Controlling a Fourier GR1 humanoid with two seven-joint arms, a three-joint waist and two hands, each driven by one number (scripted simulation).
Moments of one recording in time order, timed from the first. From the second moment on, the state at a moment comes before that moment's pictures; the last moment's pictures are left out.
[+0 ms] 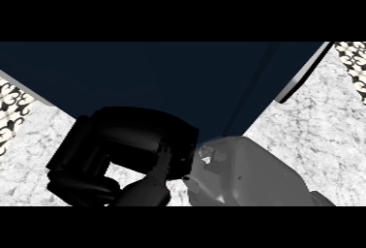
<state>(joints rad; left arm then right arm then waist) 0.83 0.97 0.20 -1.81 1.04 -0.40 -0.75 -0.94 0.00 0.52 -1.65 -0.91 0.00 0.65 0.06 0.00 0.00</state>
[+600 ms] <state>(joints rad) 0.90 0.85 0.30 -1.84 1.01 -0.46 -0.68 -0.91 -0.04 0.36 -1.35 -0.93 0.20 0.58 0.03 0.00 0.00</state>
